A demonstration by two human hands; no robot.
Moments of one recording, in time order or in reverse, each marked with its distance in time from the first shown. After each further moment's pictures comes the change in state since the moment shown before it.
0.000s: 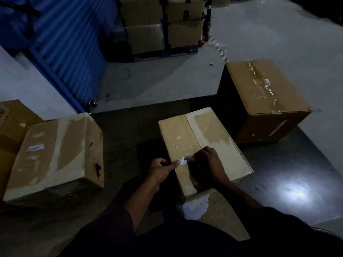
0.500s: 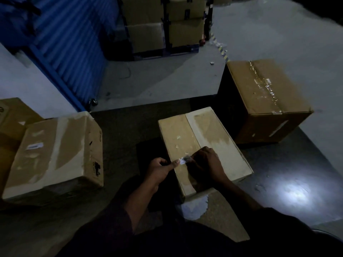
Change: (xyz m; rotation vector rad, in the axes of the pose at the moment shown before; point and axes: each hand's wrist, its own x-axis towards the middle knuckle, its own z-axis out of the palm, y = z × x) left_hand 0.006 -0.006 0.001 0.003 0.004 -0.011; right_hand 0.002 0.000 0.001 0.020 -0.021 0.015
